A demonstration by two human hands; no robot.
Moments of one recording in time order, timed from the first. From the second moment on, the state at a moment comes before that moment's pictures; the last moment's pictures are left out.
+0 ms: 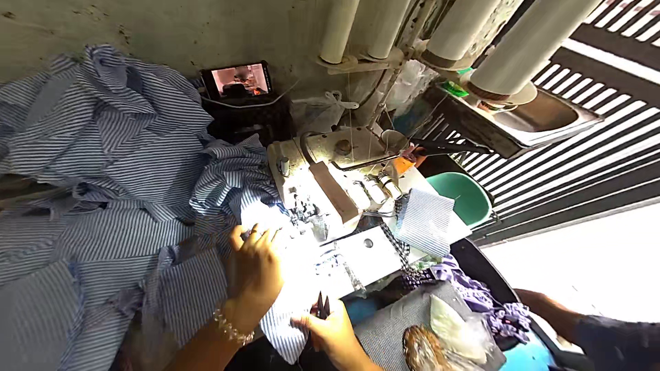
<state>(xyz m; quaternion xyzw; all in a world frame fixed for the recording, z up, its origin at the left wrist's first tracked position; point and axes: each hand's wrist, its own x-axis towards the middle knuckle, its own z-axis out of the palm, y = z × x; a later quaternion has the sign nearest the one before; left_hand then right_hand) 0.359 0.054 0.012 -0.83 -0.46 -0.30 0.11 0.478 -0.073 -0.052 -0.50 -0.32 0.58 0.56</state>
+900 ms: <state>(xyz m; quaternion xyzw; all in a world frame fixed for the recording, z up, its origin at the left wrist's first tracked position) 0.318 -0.013 0.009 -0.80 -0.51 -0.30 -0.13 0.493 -0.022 -0.034 -0.49 -0.33 0.49 0.64</state>
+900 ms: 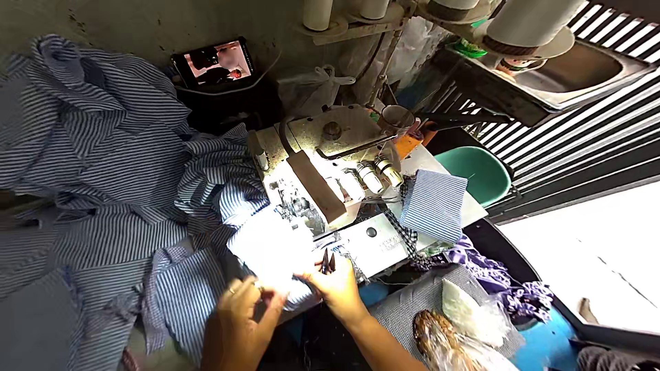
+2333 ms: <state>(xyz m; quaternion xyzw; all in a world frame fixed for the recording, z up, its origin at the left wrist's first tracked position) 0.356 0.023 0.000 -0.78 -0.53 -0.32 0.07 0.504 -0.056 -0.031 -0.52 -0.43 0.42 0.60</state>
